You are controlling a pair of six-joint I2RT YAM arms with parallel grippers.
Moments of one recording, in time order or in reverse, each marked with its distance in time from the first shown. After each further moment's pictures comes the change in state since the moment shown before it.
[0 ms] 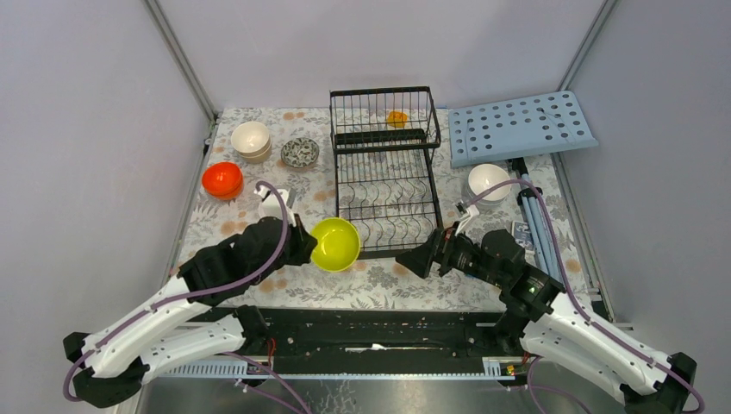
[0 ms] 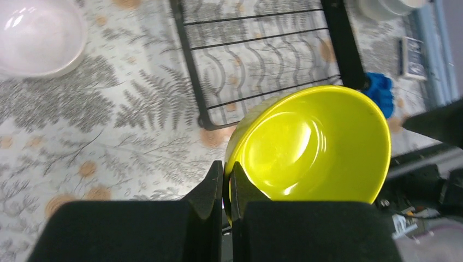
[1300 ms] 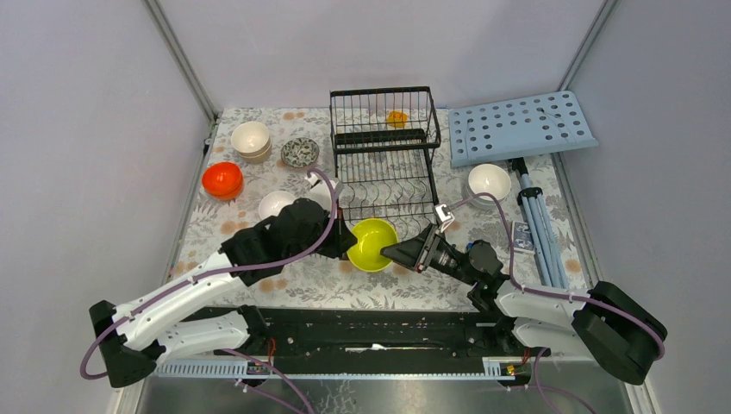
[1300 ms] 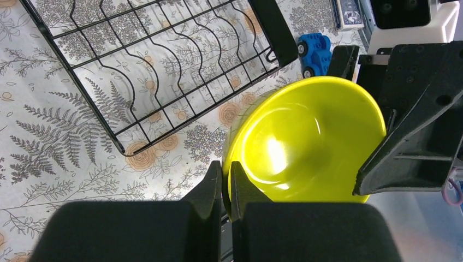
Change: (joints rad) left arm 0.006 0.231 0.015 0.236 0.263 0.090; right arm 0.001 0.488 -0.320 1.191 -0.115 0.529
